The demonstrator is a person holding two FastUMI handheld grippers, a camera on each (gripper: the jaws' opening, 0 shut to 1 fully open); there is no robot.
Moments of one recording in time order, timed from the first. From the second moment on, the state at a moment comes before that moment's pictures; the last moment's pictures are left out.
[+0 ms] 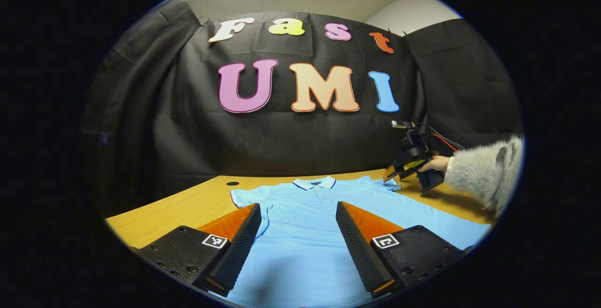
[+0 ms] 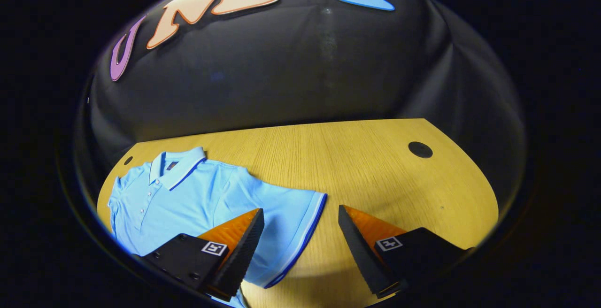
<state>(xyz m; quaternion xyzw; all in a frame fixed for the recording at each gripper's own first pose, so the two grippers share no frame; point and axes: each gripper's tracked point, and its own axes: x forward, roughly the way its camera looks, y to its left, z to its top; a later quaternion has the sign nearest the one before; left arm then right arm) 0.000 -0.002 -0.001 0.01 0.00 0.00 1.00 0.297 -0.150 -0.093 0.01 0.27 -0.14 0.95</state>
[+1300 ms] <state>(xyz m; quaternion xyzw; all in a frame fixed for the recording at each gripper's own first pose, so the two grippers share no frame) 0.001 -0.002 -0.001 0.01 0.00 0.00 1.00 0.301 -0.054 -0.034 0.04 0.21 -0.03 0.98</state>
